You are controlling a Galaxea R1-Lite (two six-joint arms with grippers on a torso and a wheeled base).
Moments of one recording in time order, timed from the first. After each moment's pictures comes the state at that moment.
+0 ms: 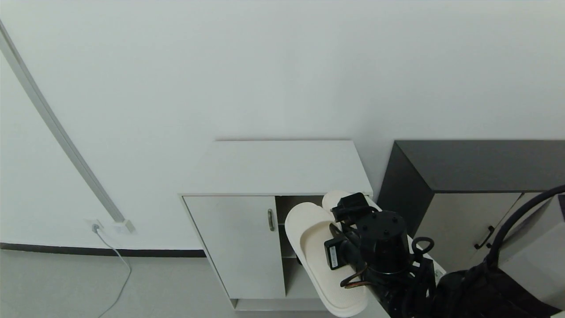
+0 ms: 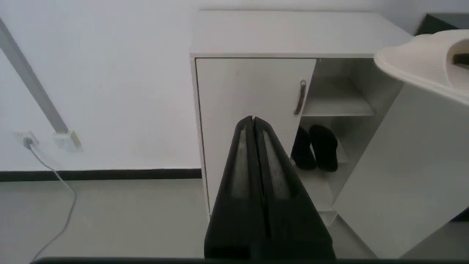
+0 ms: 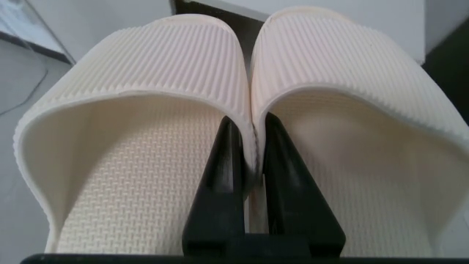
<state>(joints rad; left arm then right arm) 0.00 0.00 0.00 0.00 0.00 -0.01 0.87 2.01 -0.74 -1.00 -0.53 0.10</state>
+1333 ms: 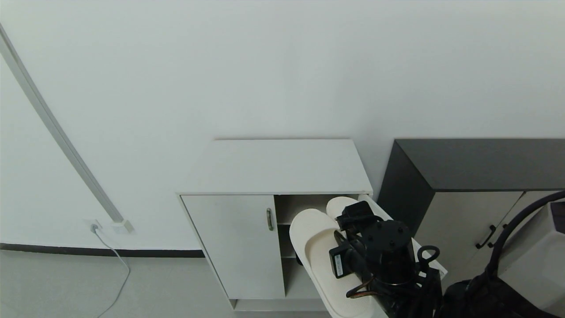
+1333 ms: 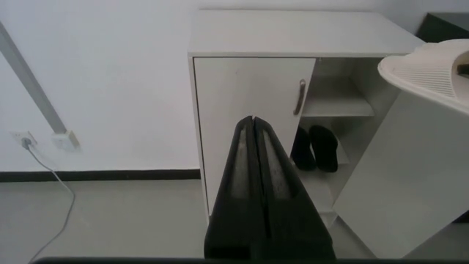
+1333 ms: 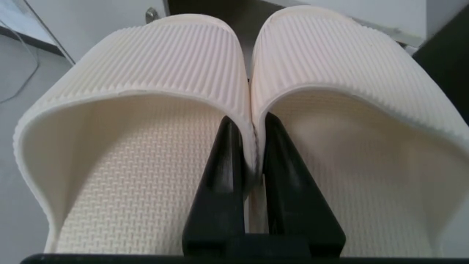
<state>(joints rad) 0.00 0.00 0.00 0.00 0.00 -0.01 0.89 2.02 -0.67 -1.05 -0.54 0.10</state>
